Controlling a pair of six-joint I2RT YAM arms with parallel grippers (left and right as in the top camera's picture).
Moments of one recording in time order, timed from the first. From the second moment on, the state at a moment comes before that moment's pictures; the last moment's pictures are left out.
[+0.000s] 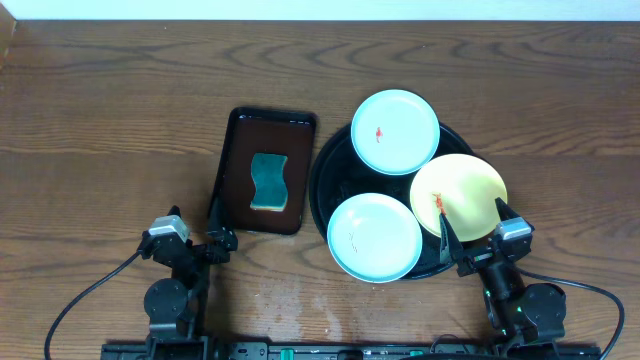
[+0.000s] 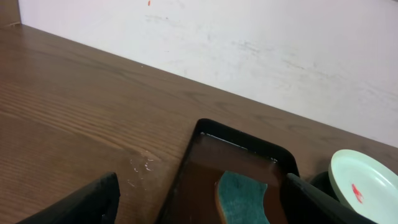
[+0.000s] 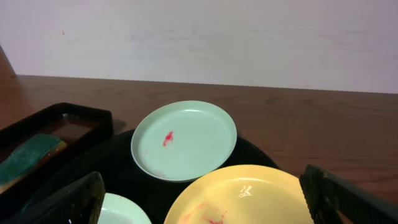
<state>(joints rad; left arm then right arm) 0.02 0.01 0.01 -0.11 -0.01 -0.32 0.14 0.01 0.01 -0.06 -0.16 0.06</state>
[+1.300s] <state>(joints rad) 0.02 0.01 0.01 -0.06 0.07 -0.33 0.14 0.01 0.01 0.01 -0.18 0.18</state>
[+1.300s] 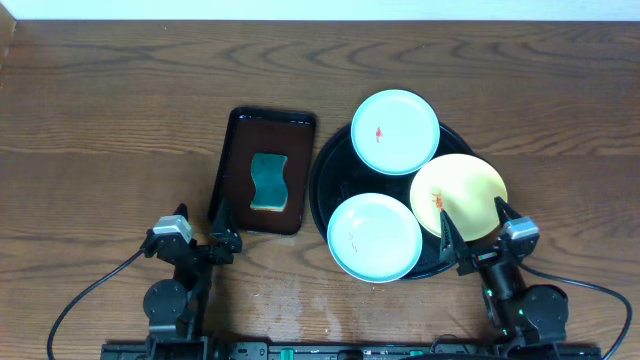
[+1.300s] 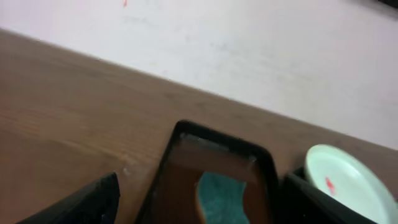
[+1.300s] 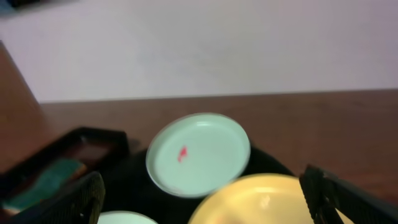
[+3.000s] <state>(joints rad) -0.26 1.52 1.09 -0.86 0.07 -0.37 0.14 1.03 1.04 -0.91 -0.49 0.19</state>
